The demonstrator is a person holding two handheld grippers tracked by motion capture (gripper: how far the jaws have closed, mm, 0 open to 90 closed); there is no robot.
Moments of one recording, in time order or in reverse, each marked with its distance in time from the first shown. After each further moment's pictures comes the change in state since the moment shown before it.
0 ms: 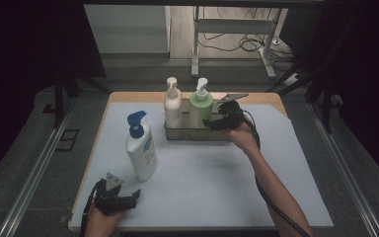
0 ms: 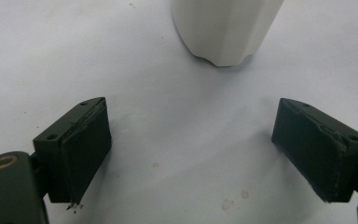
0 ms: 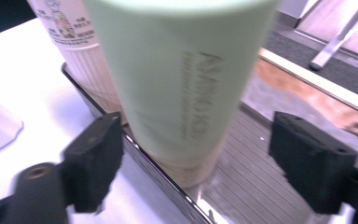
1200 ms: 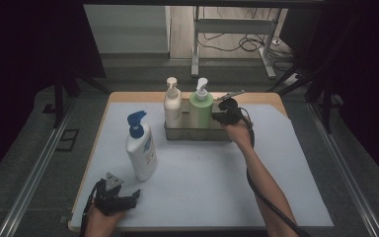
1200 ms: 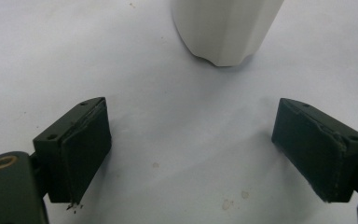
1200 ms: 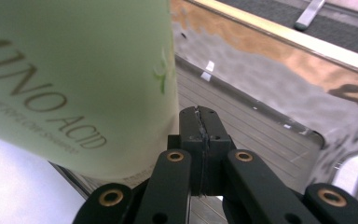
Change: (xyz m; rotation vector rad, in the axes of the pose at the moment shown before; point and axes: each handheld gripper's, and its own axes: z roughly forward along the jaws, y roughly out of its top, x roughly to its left) left arm 0.000 0.000 0.000 0.001 0.001 0.001; right arm -0.026 -0.007 0.042 0.109 -0.062 0.122
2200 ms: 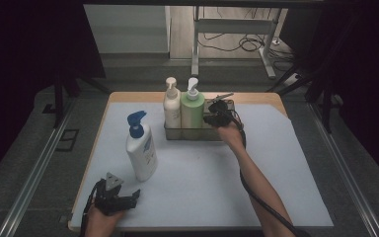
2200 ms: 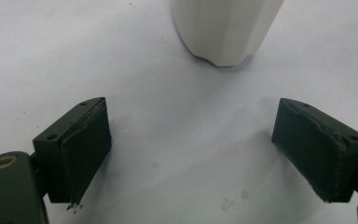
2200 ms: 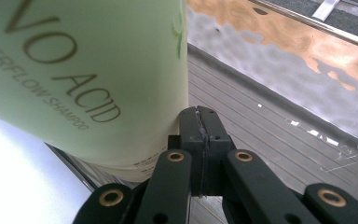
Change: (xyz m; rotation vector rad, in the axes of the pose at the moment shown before) left arm 0.000 0.000 0.000 0.001 0.000 -0.001; right arm 0.023 0.004 0.016 0.034 0.014 -0.025
